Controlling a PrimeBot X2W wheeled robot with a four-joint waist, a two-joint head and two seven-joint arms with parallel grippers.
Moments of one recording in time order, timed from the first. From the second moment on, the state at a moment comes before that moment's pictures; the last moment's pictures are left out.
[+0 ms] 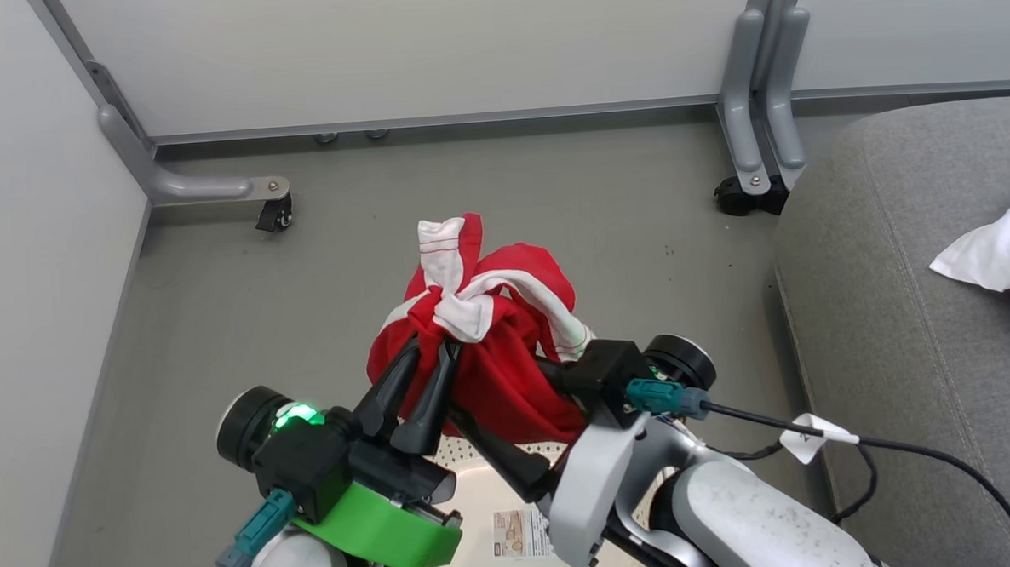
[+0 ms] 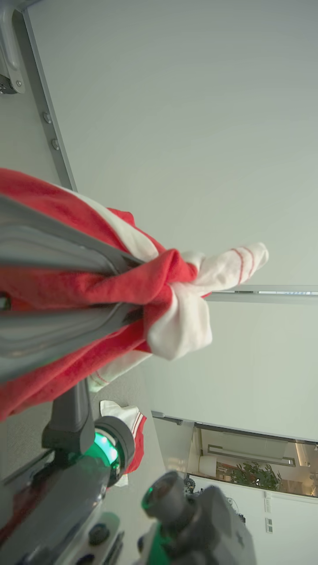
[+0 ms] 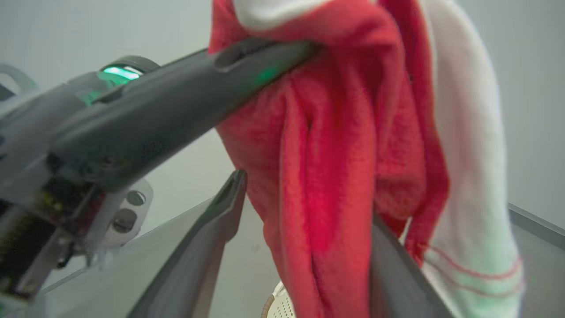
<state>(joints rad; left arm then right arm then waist) -0.19 0.21 -0.51 -0.04 -0.35 -0.11 -0.26 -0.38 -0.14 0.74 0.07 0.38 0.13 0.13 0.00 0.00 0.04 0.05</state>
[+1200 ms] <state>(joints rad) -0.19 0.28 -0.58 0.00 -0.31 -0.10 -0.18 -0.40 -0.16 0.42 0.21 0.35 0.13 0.03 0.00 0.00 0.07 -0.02</state>
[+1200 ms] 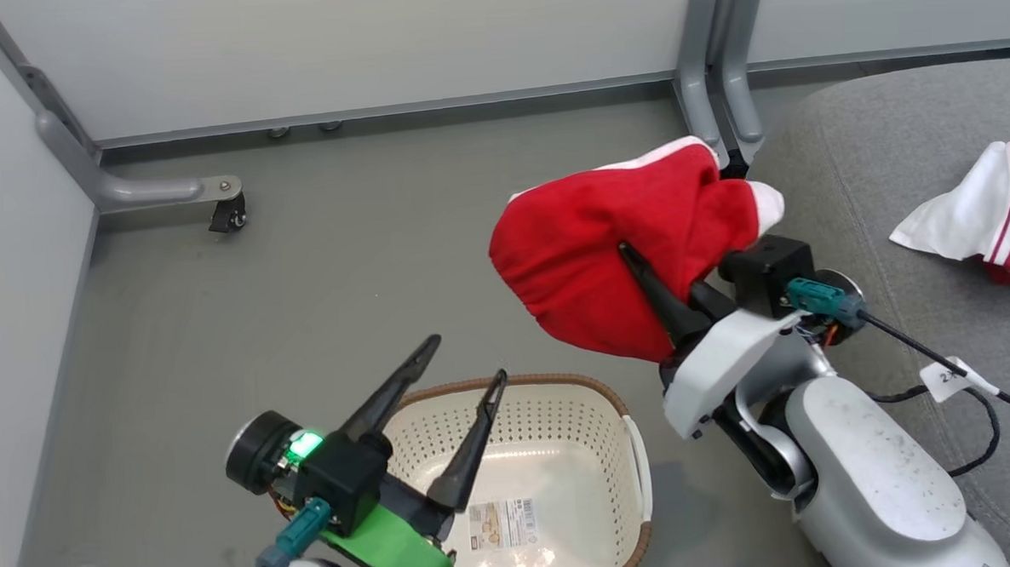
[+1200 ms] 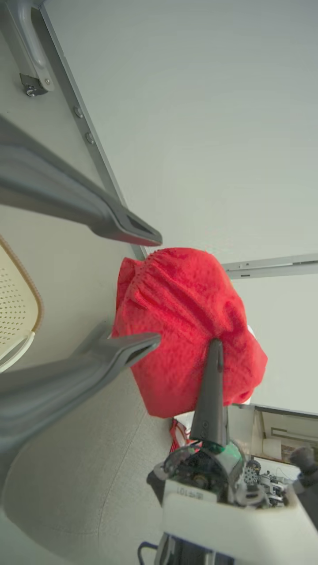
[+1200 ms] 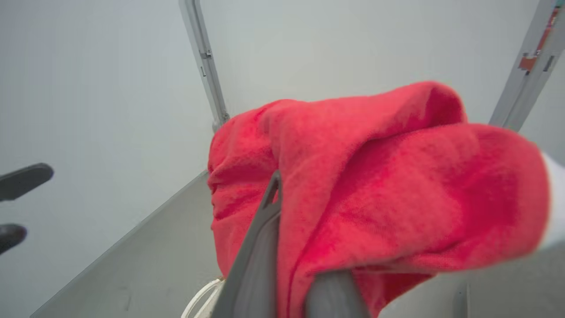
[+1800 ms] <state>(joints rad) -0.17 0.30 -0.66 0.03 -0.31 -0.10 -0.15 -0.33 -0.16 0.17 0.21 0.28 0.13 0.03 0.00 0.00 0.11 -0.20</state>
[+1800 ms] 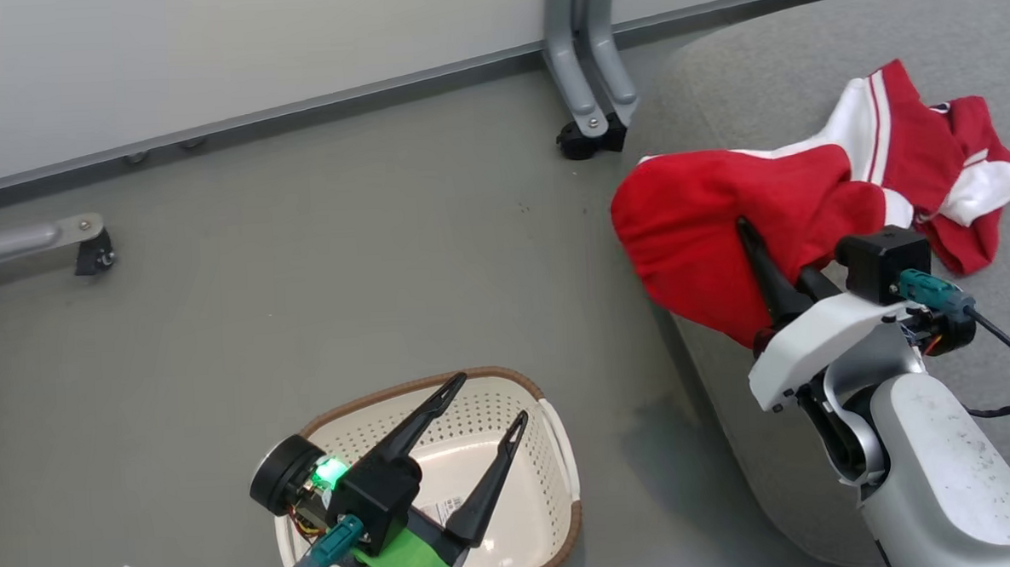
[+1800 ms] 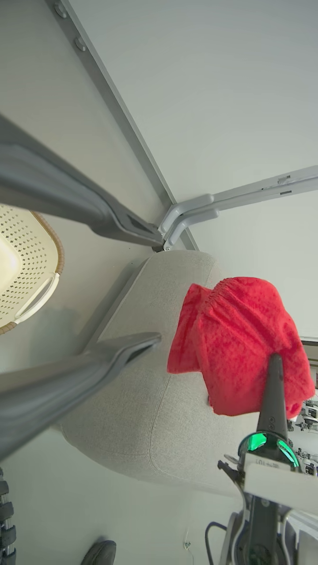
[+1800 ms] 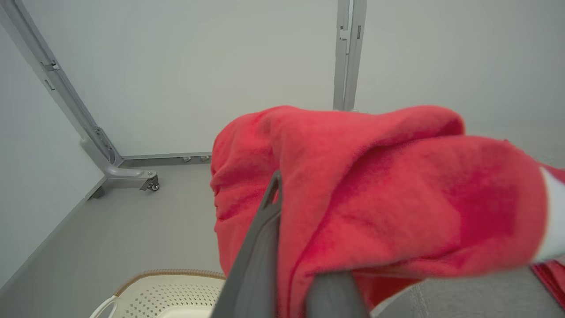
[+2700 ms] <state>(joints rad) -0.30 0.38 -0.68 -0.11 -0.25 -0.10 -0.07 -0.48 -0.15 -0.15 0.18 0.29 0.13 -0.02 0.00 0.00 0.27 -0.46</state>
